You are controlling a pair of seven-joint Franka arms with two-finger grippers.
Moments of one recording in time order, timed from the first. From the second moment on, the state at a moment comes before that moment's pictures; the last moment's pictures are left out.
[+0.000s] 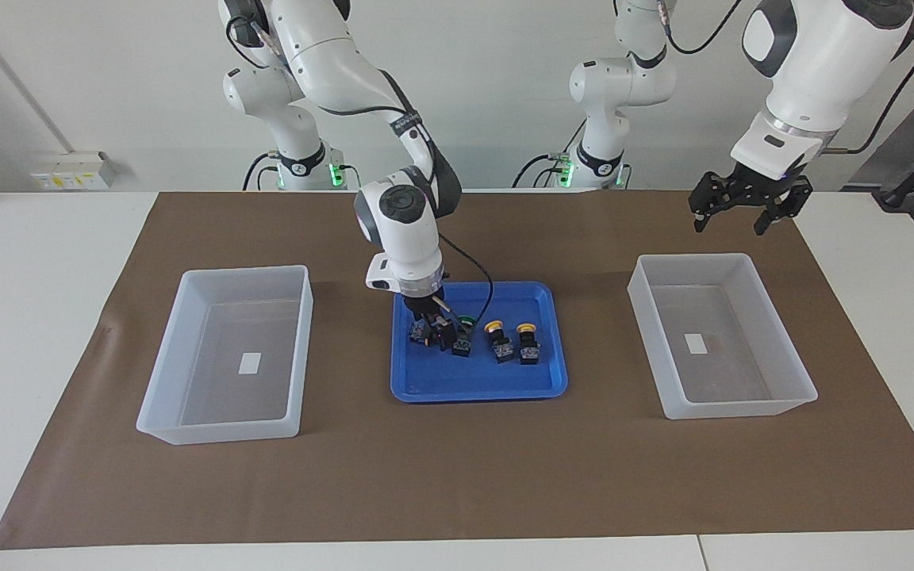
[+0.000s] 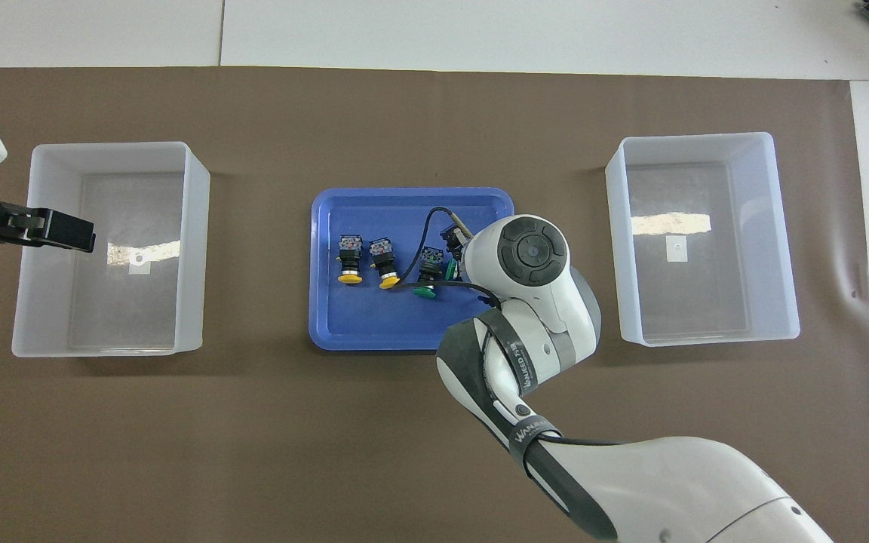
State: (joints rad) left arm -0.03 -0.02 -0.05 -1.64 0.03 1.66 0.08; right arm 0.56 0.42 -0.05 -1.87 0.09 2.43 1.44
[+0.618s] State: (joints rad) left arm -0.03 -0.02 -0.05 -1.64 0.03 1.66 0.08; right arm 0.55 0.42 -0.05 -1.89 0.09 2.44 1.44
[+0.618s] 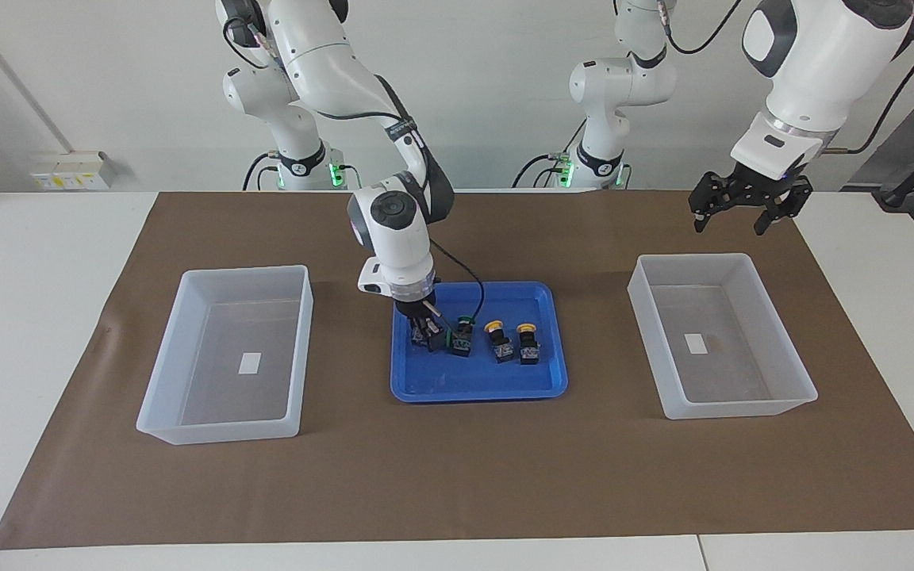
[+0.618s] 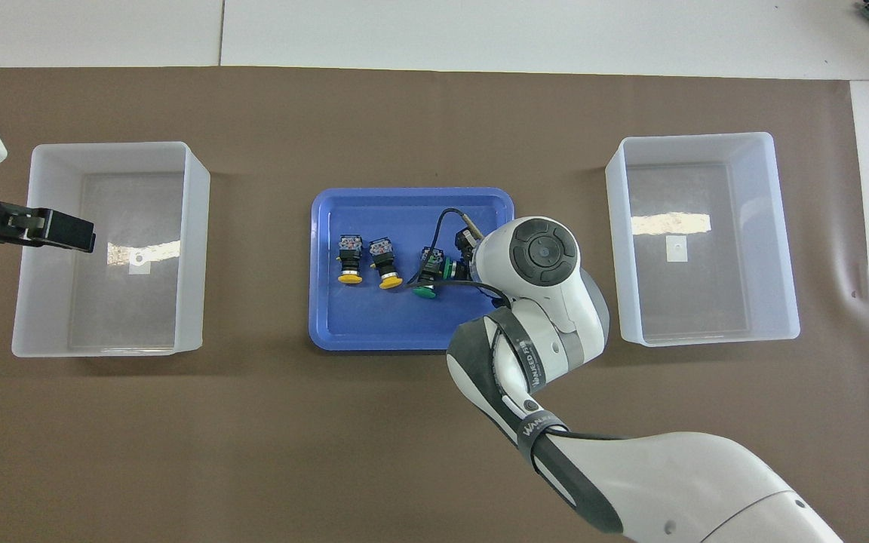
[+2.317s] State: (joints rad) left arm -0.03 -0.02 -0.05 -1.64 0.03 1.66 0.08; right arm -0.03 0.19 -0.06 -1.99 0.09 2.18 -0.15
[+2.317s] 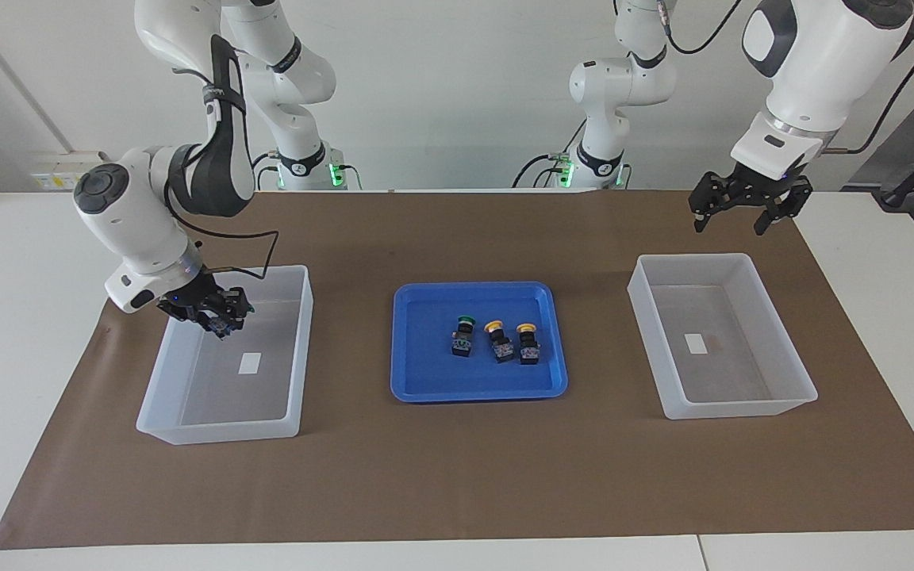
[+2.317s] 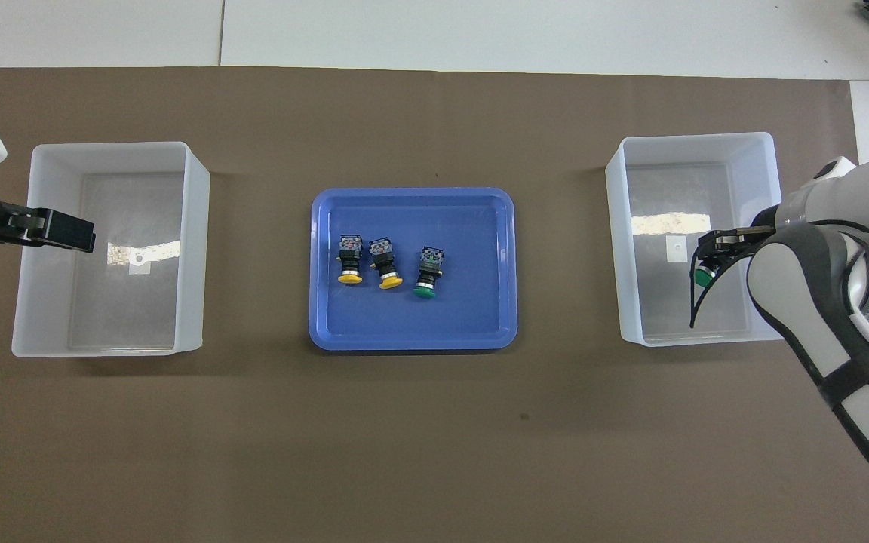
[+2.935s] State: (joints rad) left arm -0.03 -0.02 -0.05 -1.64 0.03 1.66 0.08; right arm -0.03 0.22 -0.06 -2.05 0.09 2.28 -0.17
